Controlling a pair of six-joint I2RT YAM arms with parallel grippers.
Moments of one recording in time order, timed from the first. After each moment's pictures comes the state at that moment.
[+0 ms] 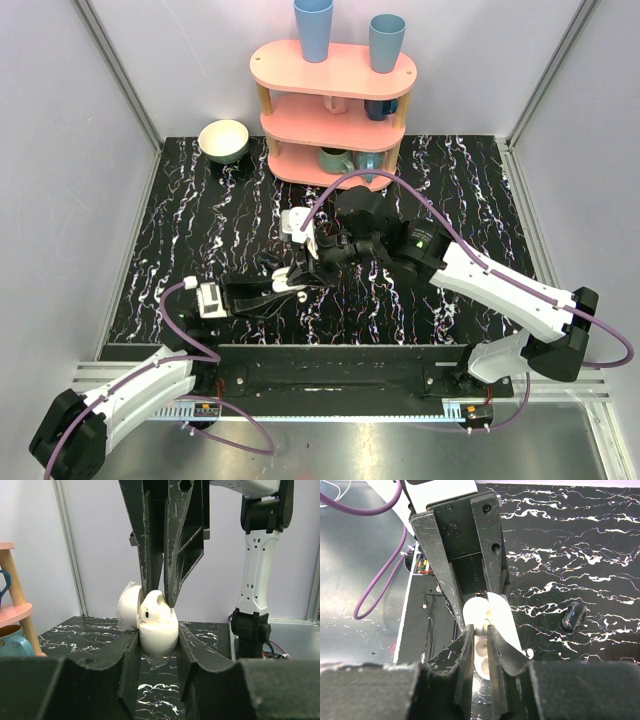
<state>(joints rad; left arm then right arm) -0.63 0.62 0.02 1.28 0.60 -0.34 1.06 1.39 1.49 -0.55 -0.54 -0.24</state>
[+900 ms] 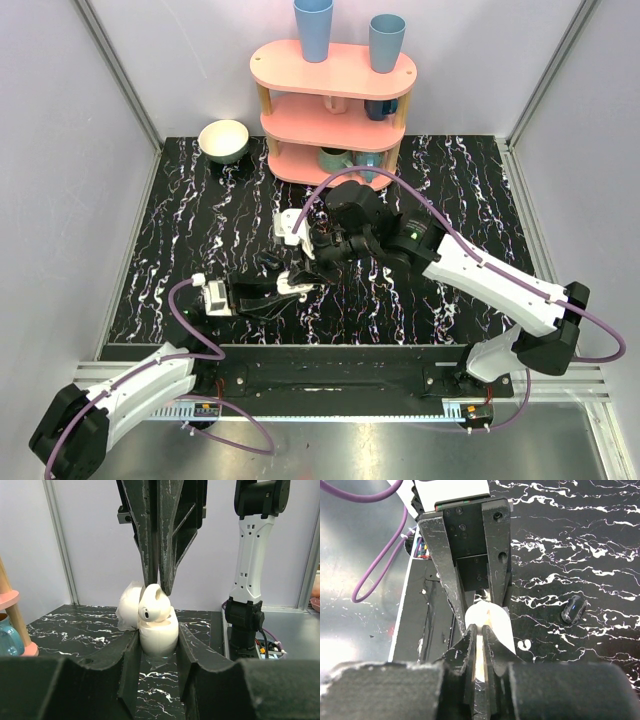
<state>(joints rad) -0.63 0.65 0.02 1.26 0.63 -0.34 1.06 1.46 1.59 -0.69 -0.56 -0.32</state>
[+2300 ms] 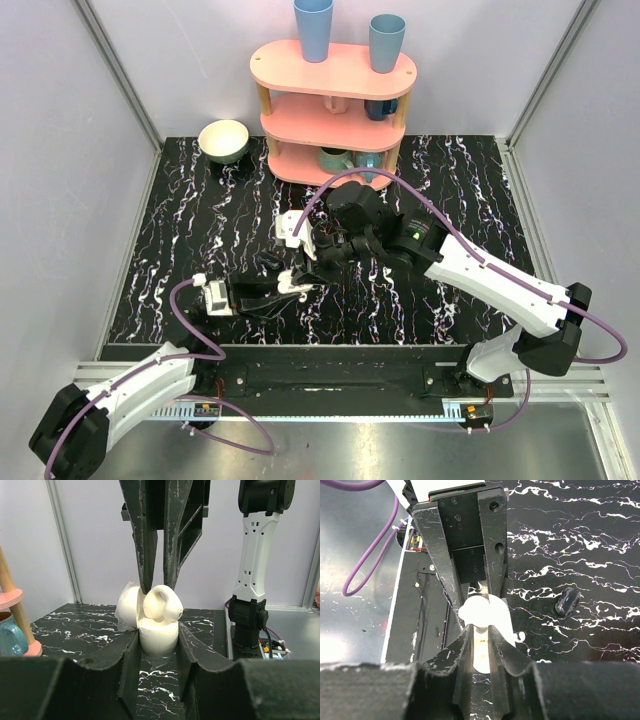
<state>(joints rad) -0.63 0.66 0.02 1.25 0.63 -0.32 1.06 1.45 1.60 -0.73 -0.52 -0.36</state>
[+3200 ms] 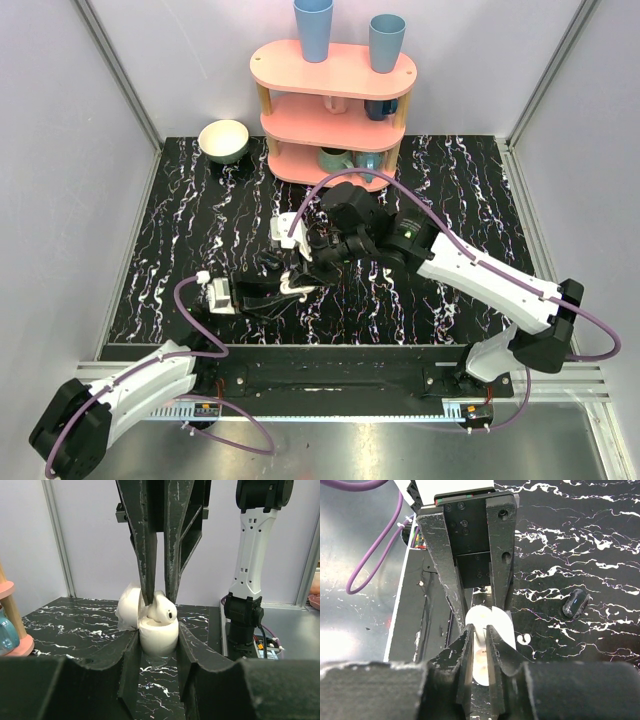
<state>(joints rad) -0.63 0.69 0.02 1.27 0.64 -0.34 1.06 1.48 1.60 -0.73 -0.55 -0.36</state>
